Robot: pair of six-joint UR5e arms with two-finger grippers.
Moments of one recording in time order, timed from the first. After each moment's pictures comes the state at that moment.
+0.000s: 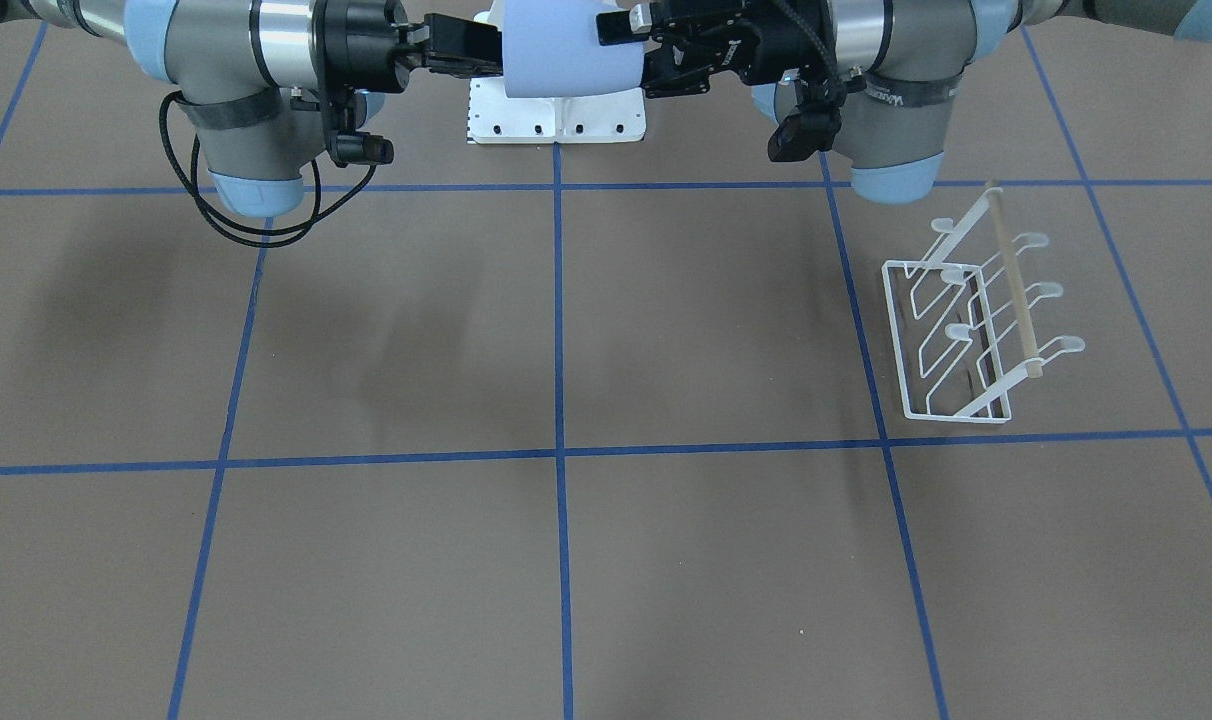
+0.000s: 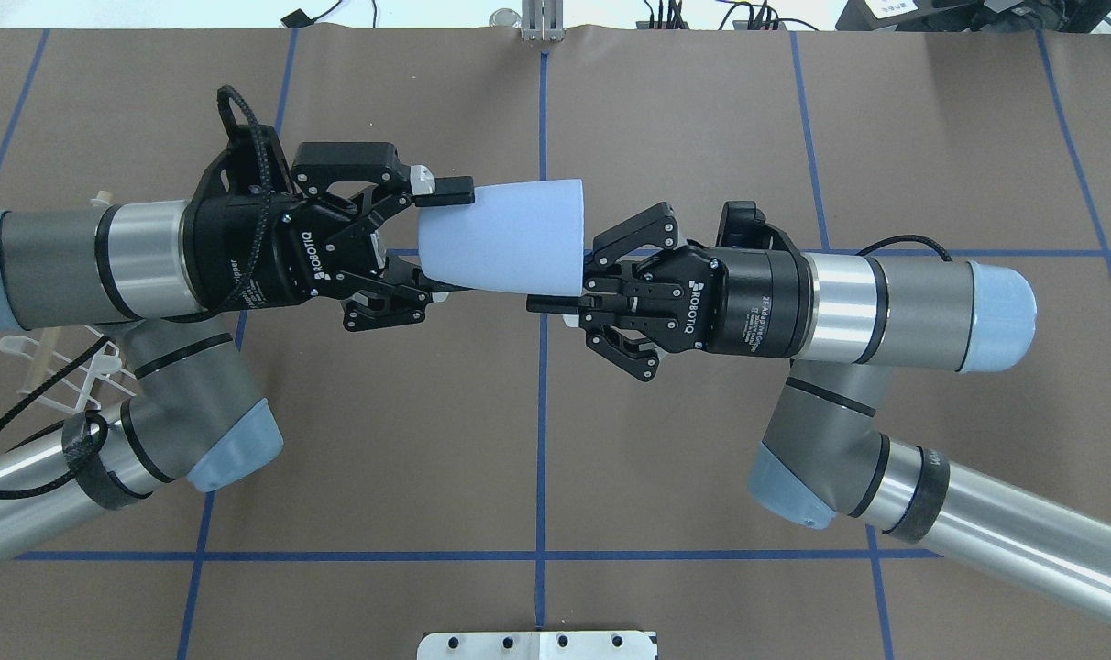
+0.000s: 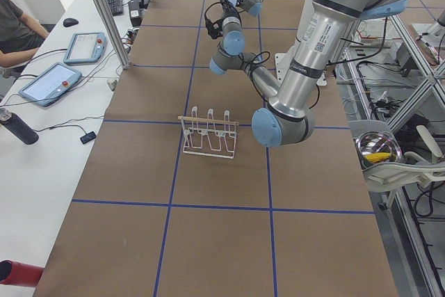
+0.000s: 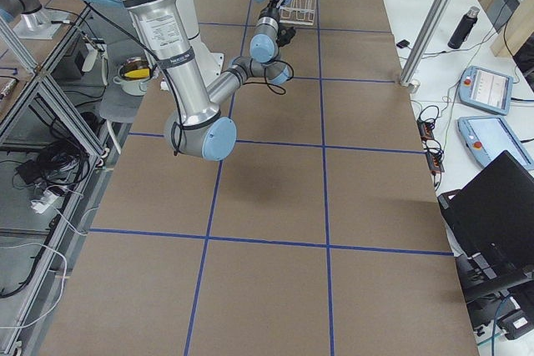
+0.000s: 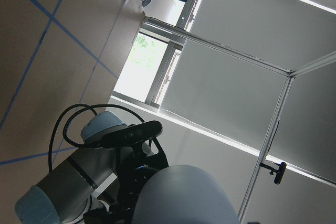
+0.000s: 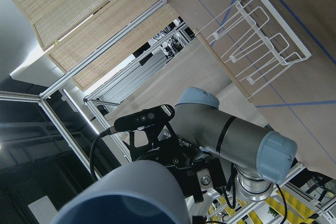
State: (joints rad) left arm -0.65 -2.07 -1.69 -3.33 -1.91 -2.39; right arm 0.56 -1.08 1.66 0.24 1.88 2.62
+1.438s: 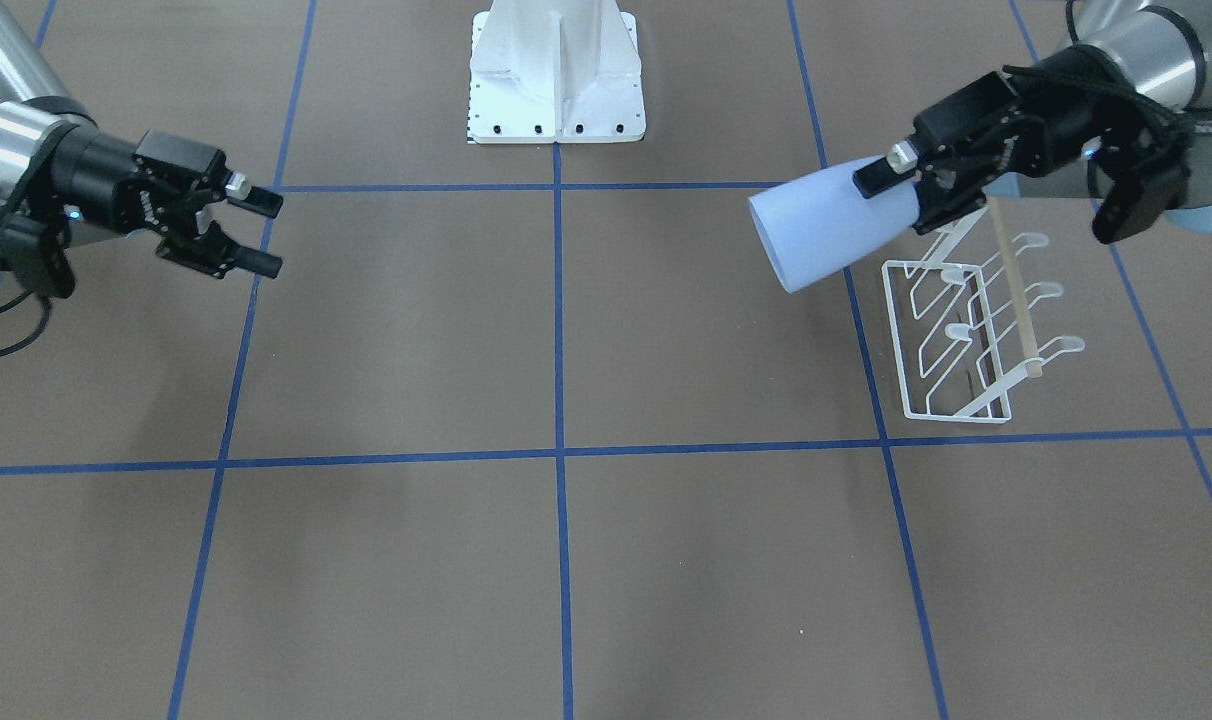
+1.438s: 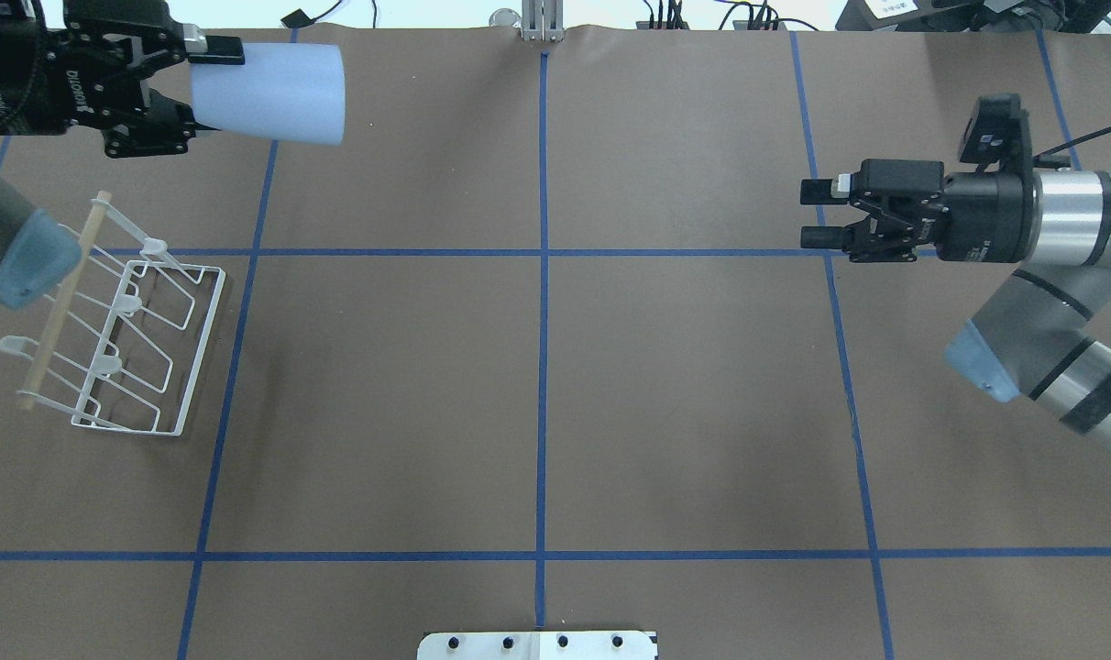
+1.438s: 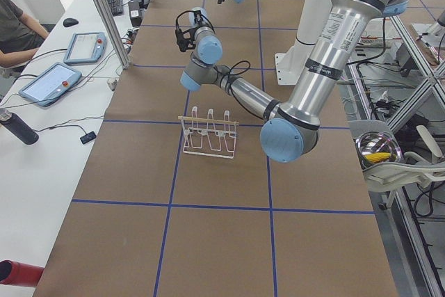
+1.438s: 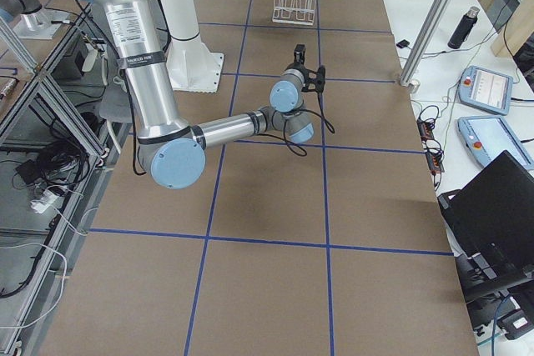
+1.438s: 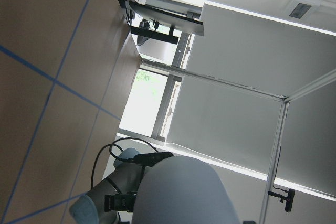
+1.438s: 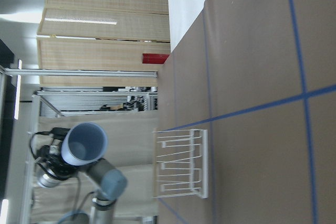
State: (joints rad) left arm -1.11 -1.93 -1.62 -3.14 -2.29 -1.99; right arm 0.97 -1.31 1.46 0.28 2.25 1.80
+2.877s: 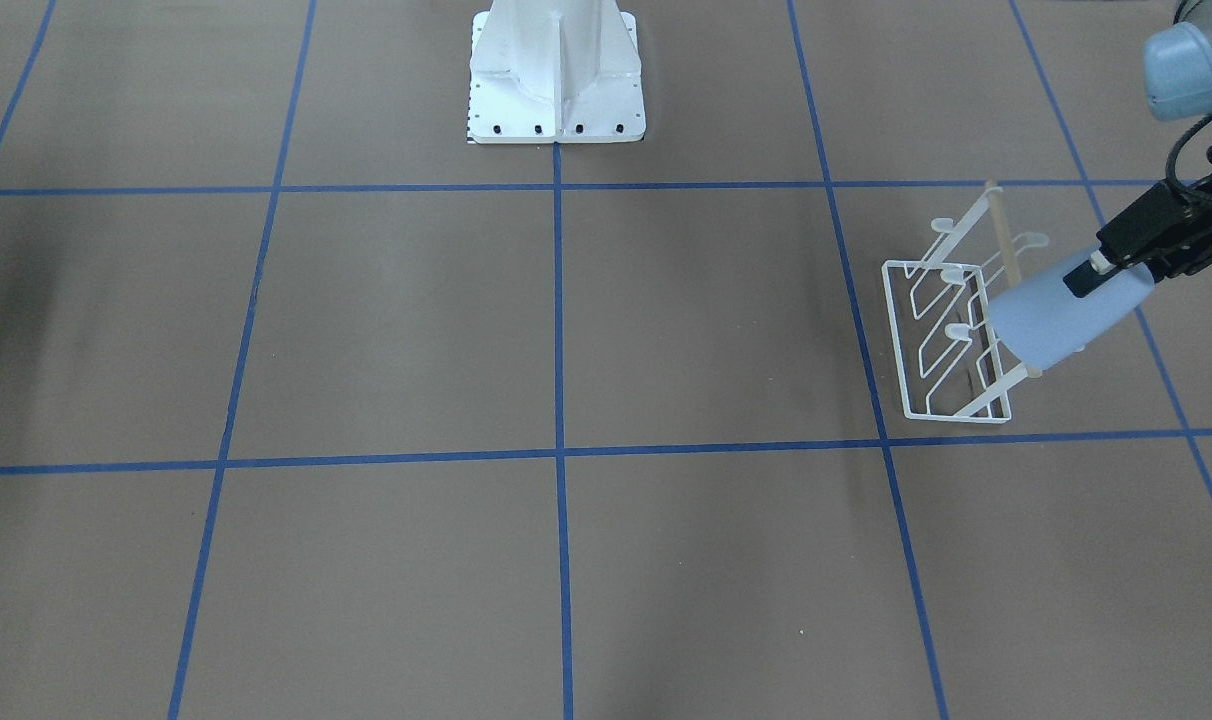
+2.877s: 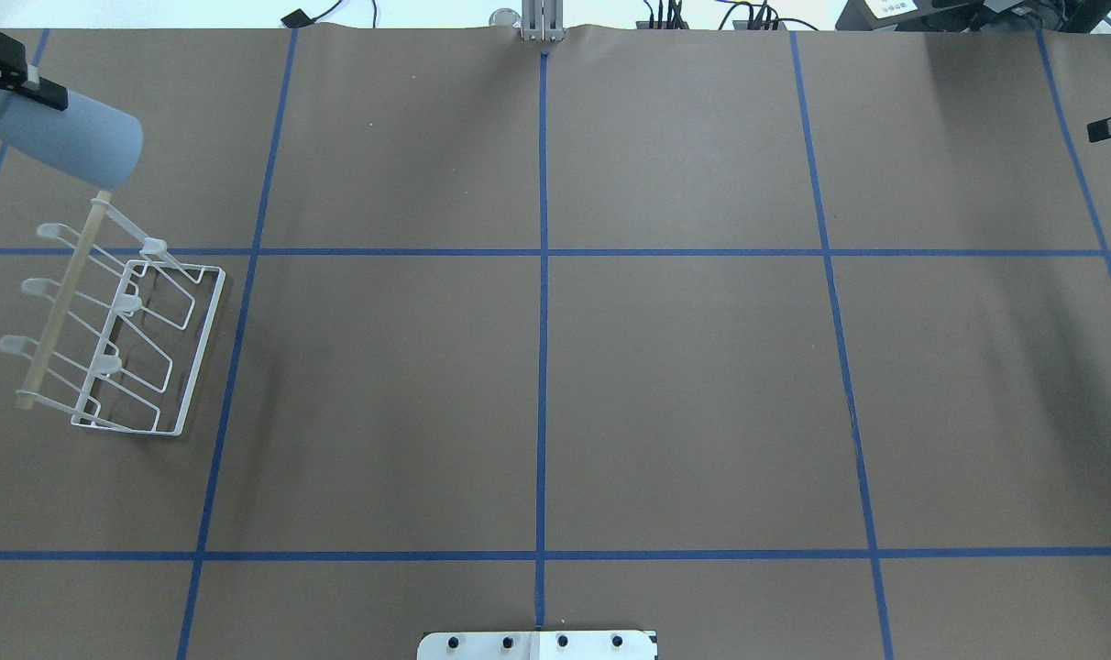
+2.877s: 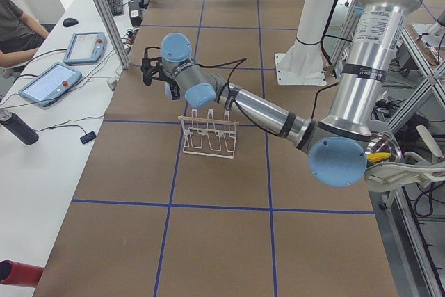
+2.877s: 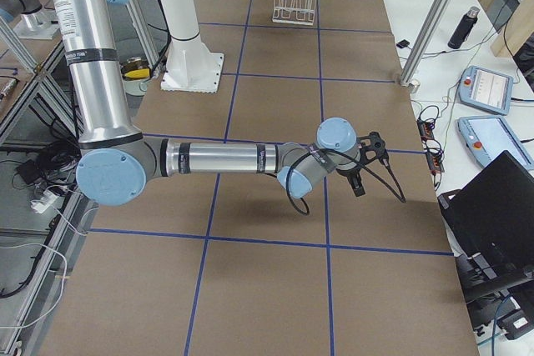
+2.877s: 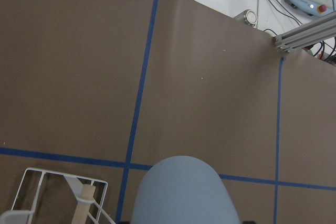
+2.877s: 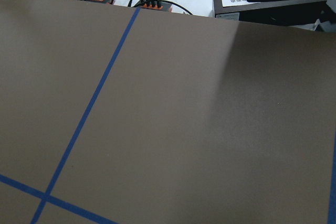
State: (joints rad) left arm -1.31 -1.80 -1.84 -1.97 -2.54 -0.99; right arm 1.42 -1.41 1.41 -0.82 2.36 0.40
